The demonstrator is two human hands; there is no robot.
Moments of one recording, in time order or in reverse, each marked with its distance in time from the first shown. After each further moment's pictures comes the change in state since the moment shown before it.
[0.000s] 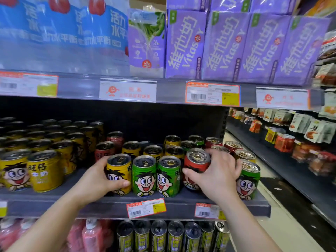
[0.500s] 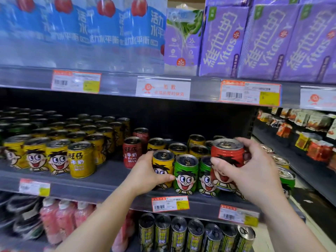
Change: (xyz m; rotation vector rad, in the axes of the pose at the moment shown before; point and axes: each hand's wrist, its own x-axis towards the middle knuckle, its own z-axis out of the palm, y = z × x) left_hand 0.011 0.016 0.043 0.024 0.010 0.134; right_hand -0.010 -0.023 -0.046 0.433 -0.050 -0.078
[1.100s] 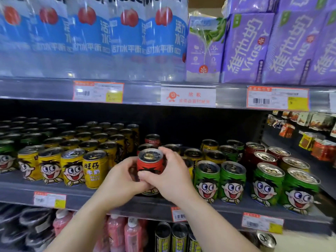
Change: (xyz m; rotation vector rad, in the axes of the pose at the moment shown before) left_hand -0.041 -0.009 -0.090 -0.040 0.067 -0.010; right_hand -0.020 -0.090 0.157 0.141 -0.353 -0.055
